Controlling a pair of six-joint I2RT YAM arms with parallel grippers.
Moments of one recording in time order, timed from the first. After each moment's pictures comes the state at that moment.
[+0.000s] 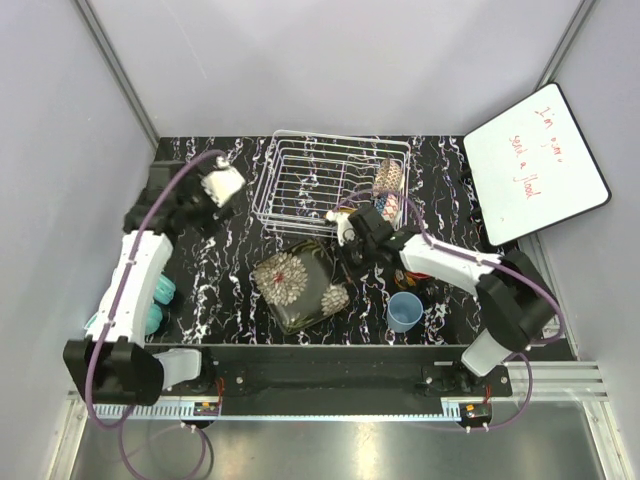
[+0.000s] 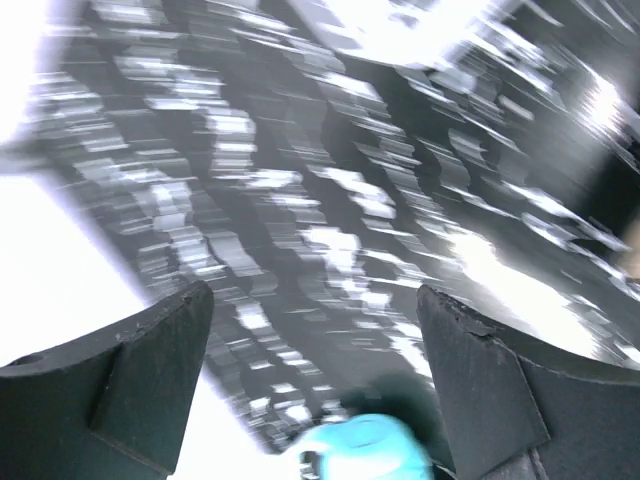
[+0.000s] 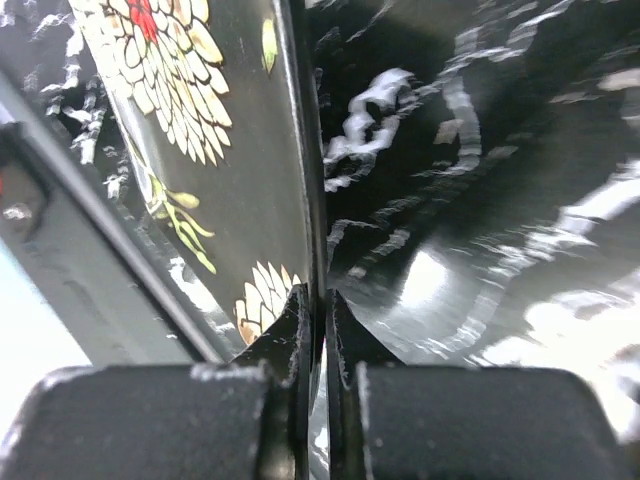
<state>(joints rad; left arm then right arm) -0.08 1.23 1.13 -0.71 0.19 0.84 0.72 1.64 1.00 -0.28 -0.44 0.24</state>
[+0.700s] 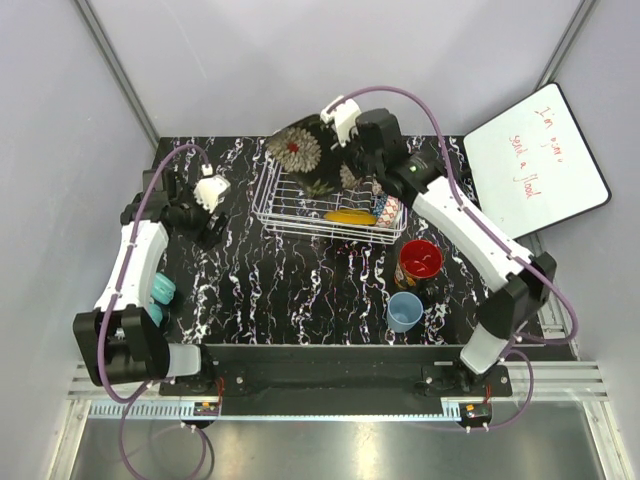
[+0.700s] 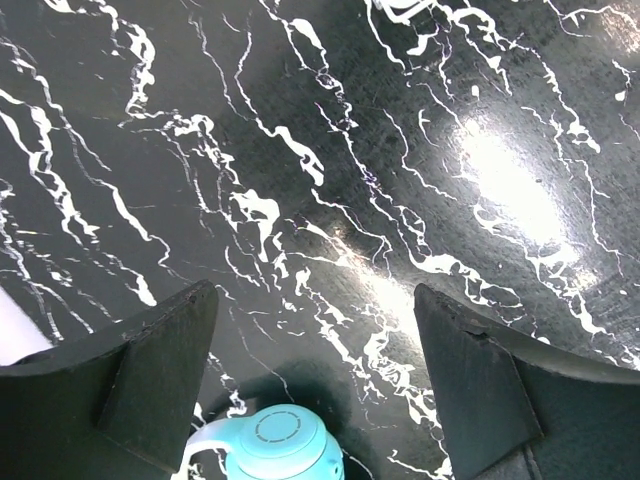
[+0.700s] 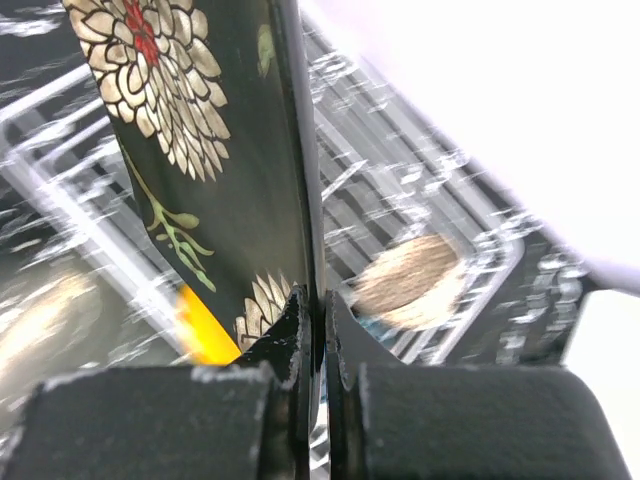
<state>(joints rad) 0.11 1.32 1.13 -0.78 0.39 0.72 0.67 1.67 1.77 -0.56 0.16 -0.24</state>
